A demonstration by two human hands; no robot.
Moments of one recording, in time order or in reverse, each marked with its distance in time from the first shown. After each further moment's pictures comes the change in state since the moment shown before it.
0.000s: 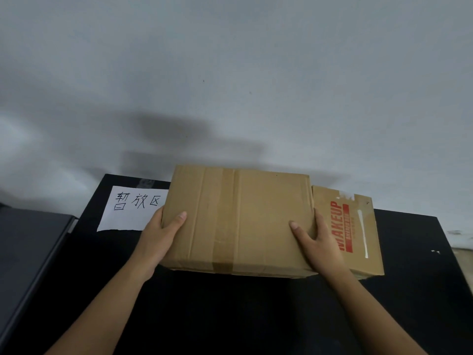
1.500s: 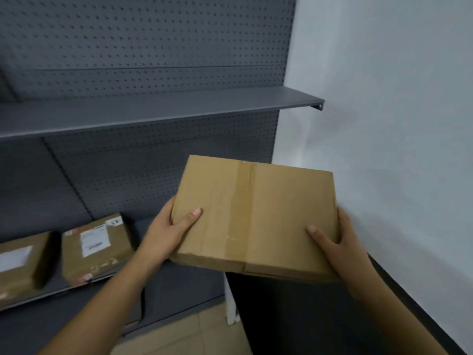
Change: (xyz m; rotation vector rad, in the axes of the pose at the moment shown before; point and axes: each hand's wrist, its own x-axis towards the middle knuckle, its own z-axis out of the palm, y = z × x) left_hand -0.446 -0.074 -0.241 -0.275 1.016 0.085; right_hand -0.266 -0.205 0.125 -0.051 -0.773 -0.779
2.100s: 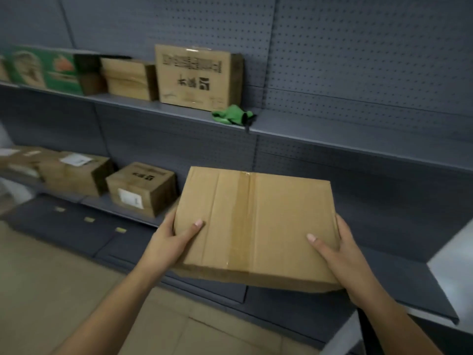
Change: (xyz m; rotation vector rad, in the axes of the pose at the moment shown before) left_hand -0.188 -0.103 -0.336 -0.067 0.643 -0.241; right_hand -0.122 -0.170 0.309 0.078 -0.665 -0.337
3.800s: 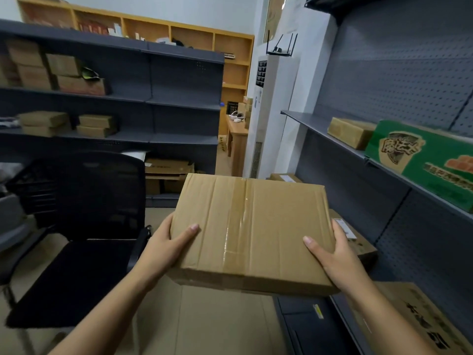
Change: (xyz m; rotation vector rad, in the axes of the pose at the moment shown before) left_hand 0.014 -0.148 -0.609 -0.066 1.117 -0.184; right_hand 0.088 -0.308 0.791 -0.019 -1.069 -0.538
